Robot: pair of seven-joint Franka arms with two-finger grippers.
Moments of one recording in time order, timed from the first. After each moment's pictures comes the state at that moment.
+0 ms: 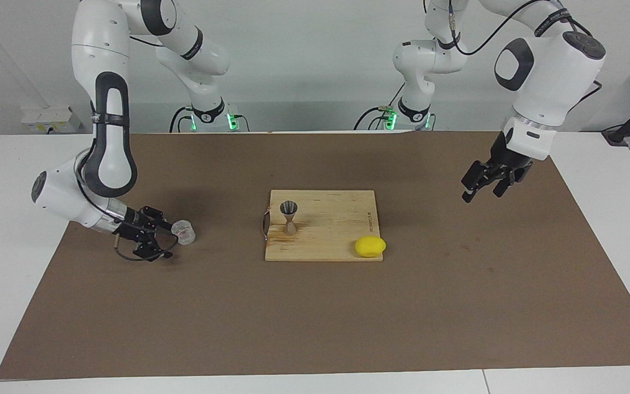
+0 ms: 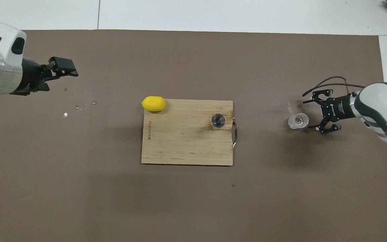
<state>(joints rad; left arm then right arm) -0.06 0.02 -0.02 -1.75 -0.12 1.91 -0.14 -0.28 0.42 0.06 -1.91 0.61 2.06 0.81</state>
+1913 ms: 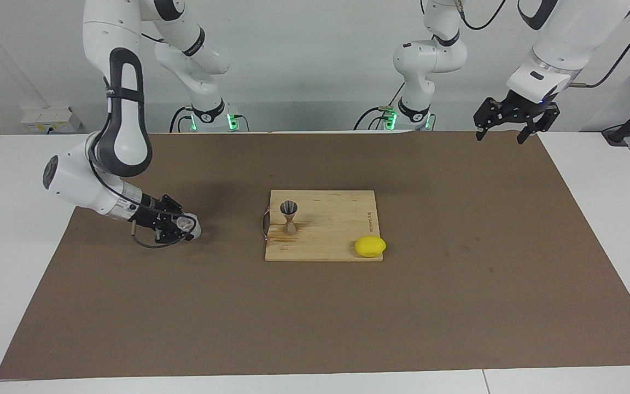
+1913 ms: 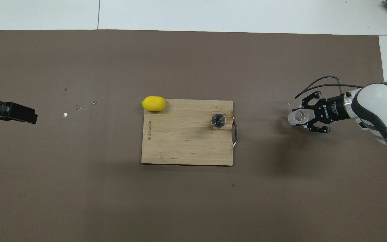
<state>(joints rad) 0.01 -0.05 -0.10 -1.60 -0.02 1.52 0.10 -0.17 0.29 0.07 -1.91 0.61 2.00 0.99</state>
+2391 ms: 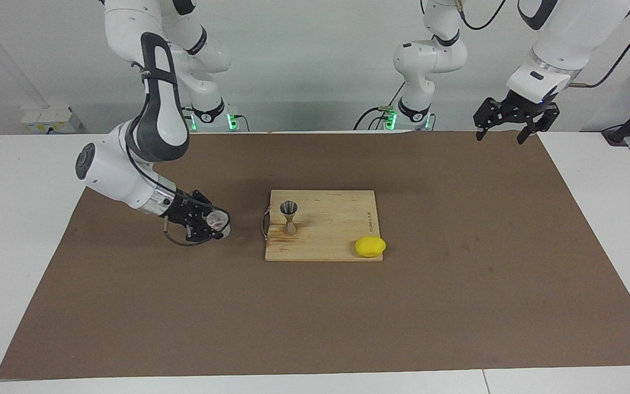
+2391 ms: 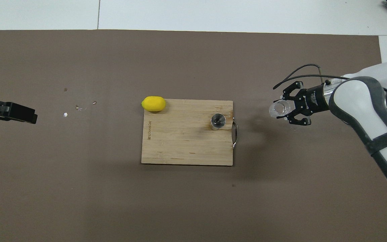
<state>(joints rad) 0.01 -0.05 -0.10 -1.60 -0.02 1.52 0.10 0.00 0.28 0.07 -1.84 0.61 2.05 1.19</state>
